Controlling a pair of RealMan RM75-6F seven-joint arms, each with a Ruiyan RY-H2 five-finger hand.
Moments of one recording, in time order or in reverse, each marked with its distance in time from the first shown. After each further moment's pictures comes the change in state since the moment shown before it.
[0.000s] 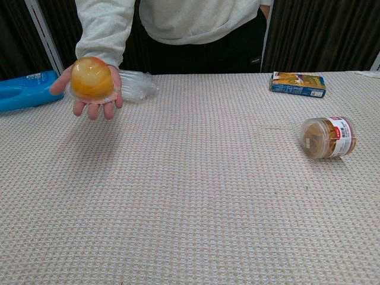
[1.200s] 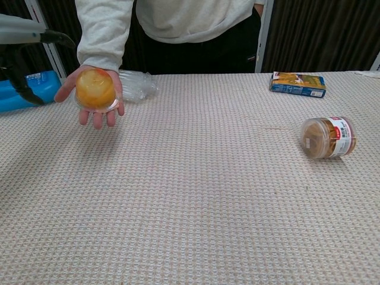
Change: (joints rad) left arm -0.597 -0.047 -0.384 -0.090 -1.011 -0.421 0.508; right arm 0.003 0.012 -0.010 -0.005 -0.006 -0.016 0.028
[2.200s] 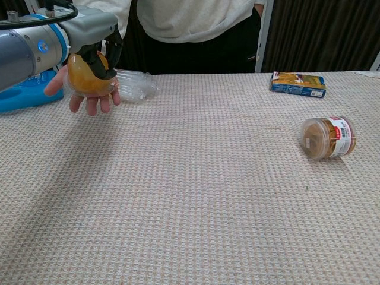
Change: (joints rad) left arm -0.229 -0.324 0.033 0.232 0.049 0.215 0.078; right arm -0.013 0.012 0.001 -0.002 0.017 0.009 0.013
